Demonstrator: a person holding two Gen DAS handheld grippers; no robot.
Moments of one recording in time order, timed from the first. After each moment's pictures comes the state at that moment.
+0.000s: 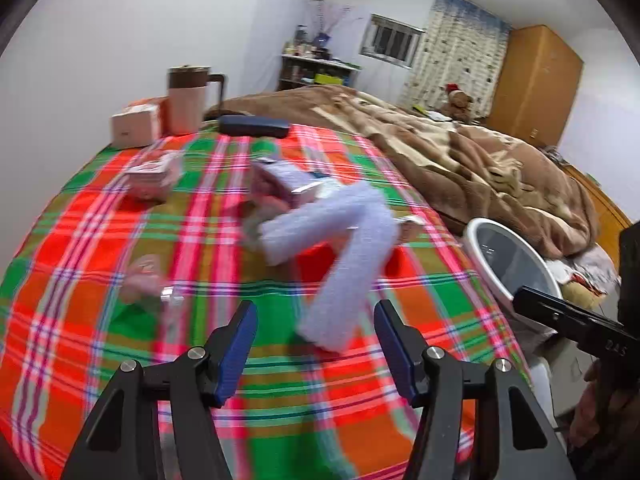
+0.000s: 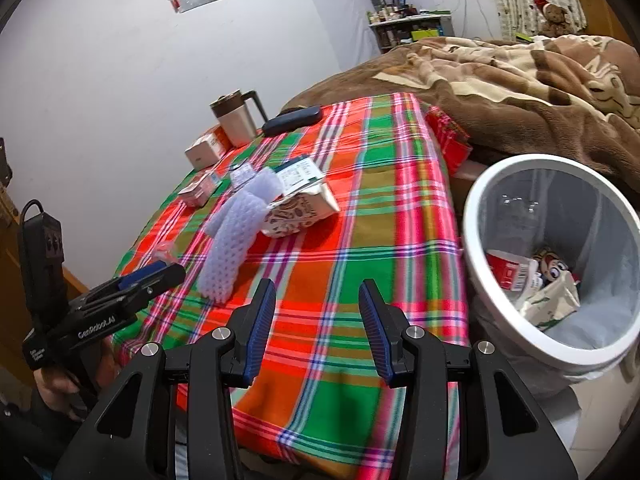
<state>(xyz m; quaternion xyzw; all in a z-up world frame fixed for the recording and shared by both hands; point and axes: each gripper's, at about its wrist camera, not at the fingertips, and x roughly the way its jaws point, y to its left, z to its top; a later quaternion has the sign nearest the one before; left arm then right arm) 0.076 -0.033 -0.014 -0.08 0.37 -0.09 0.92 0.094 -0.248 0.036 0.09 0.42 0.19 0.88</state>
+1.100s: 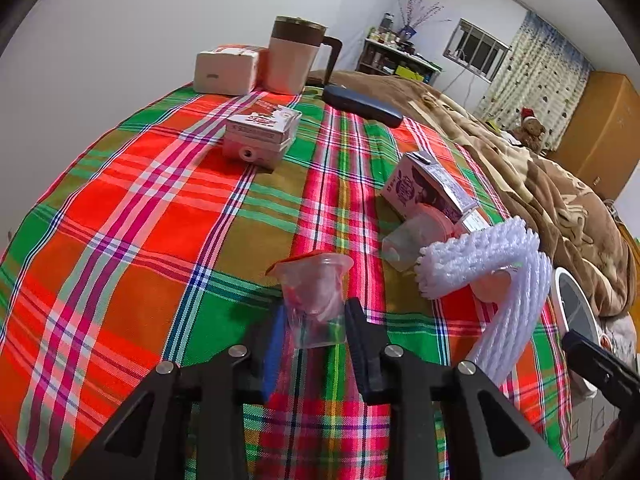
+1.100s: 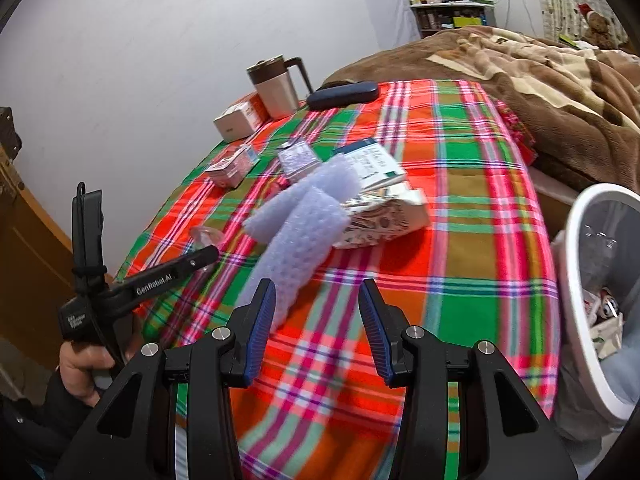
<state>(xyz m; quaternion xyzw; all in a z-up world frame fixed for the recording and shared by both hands) 0.125 0.045 -0.055 -0.15 0.41 0.01 0.90 0.132 -0.181 0.026 0.06 0.45 0.24 0.86</state>
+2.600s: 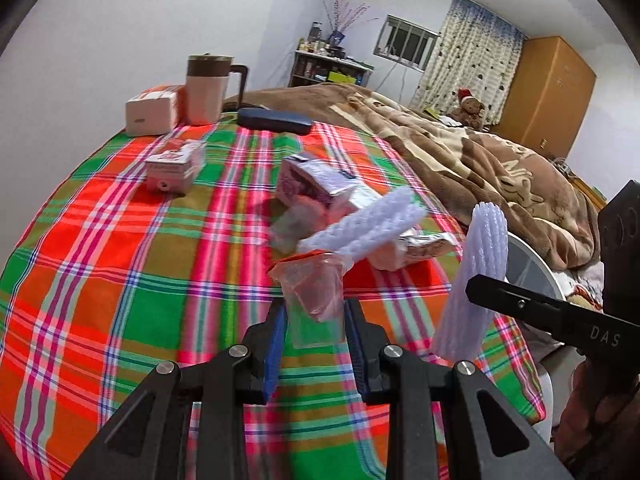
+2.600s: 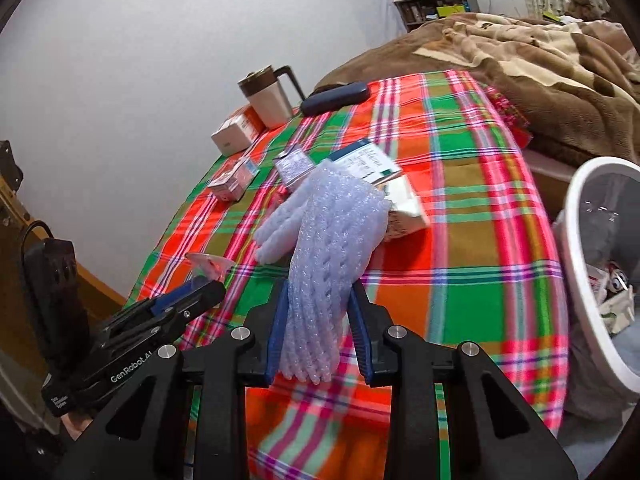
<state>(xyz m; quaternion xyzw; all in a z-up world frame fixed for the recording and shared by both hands) 0.088 -0.015 -0.020 -0.10 0.37 -0.09 0.92 0.129 -0.193 0.028 0.11 0.45 0.22 0.86</state>
